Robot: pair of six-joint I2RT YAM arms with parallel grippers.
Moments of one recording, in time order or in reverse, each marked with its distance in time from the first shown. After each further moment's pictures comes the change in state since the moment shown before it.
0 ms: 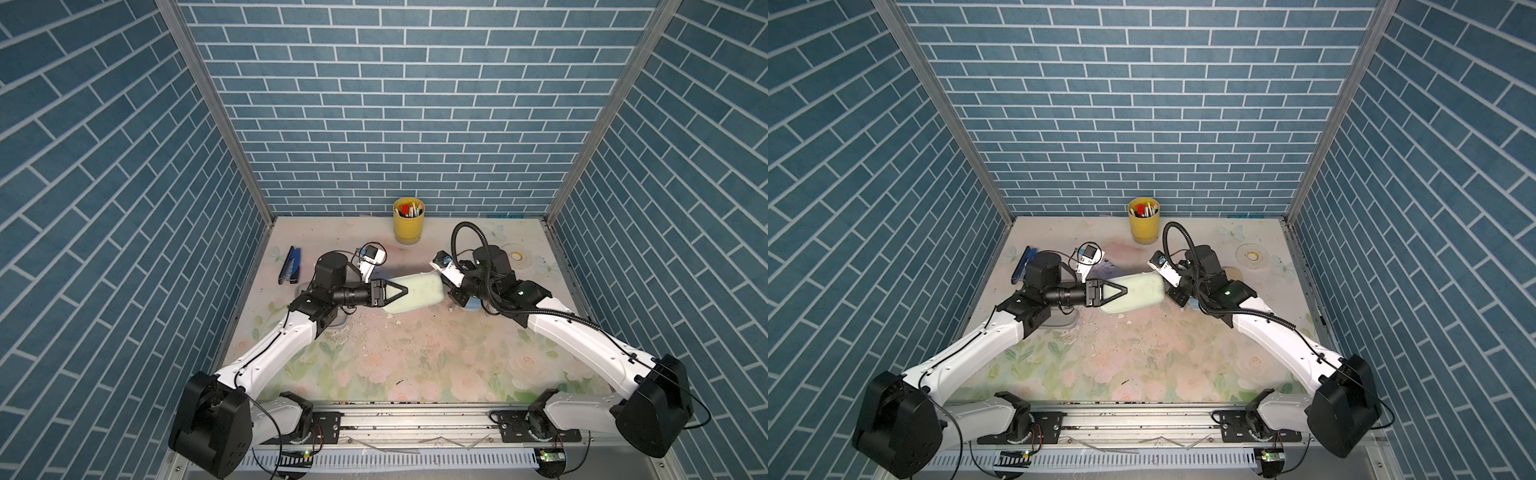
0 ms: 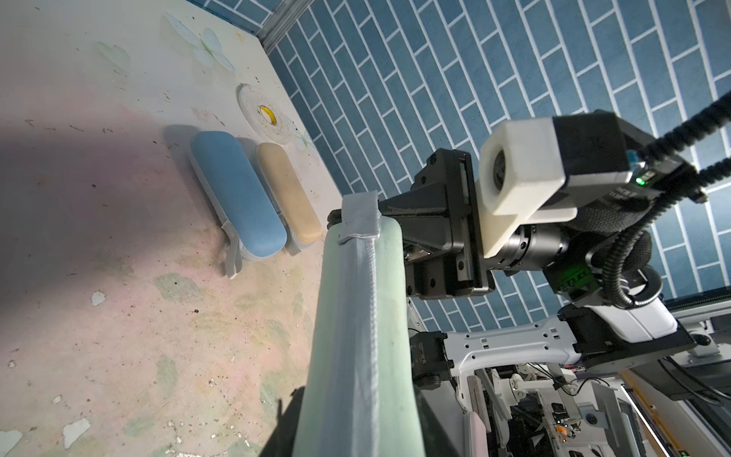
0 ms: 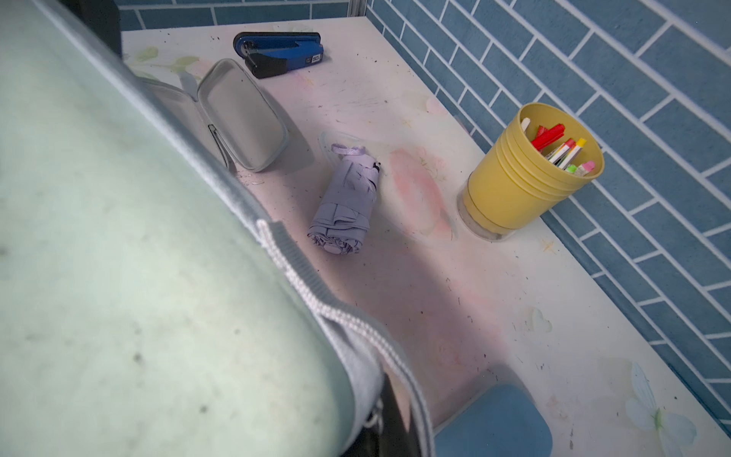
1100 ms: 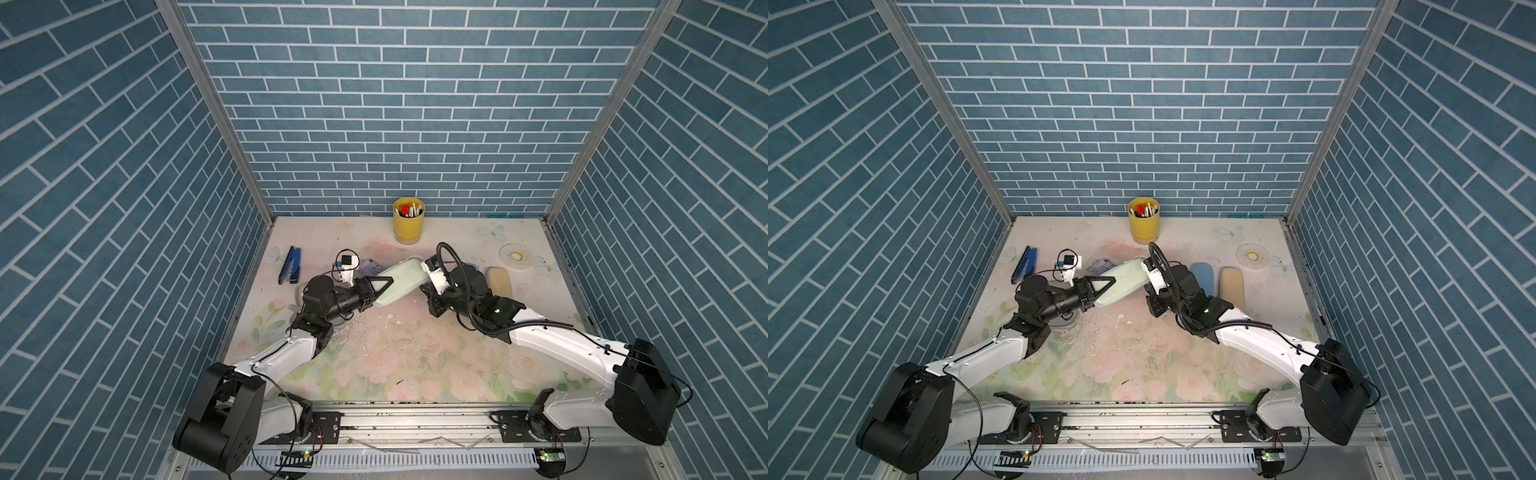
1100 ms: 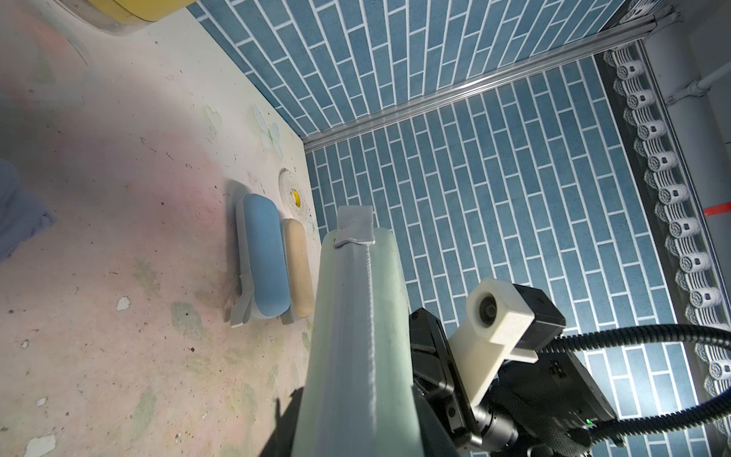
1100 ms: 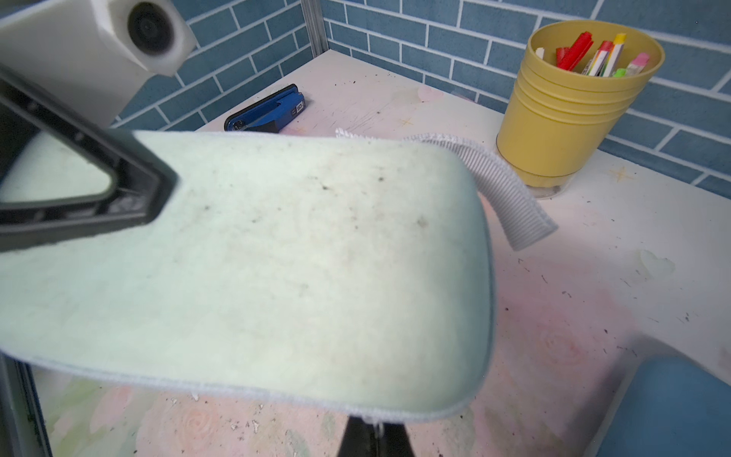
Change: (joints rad) left arm 0.082 0.000 -0.311 0.642 -0.185 -0.574; right arm 0.177 0.044 -0.153 0.293 0.188 0.488
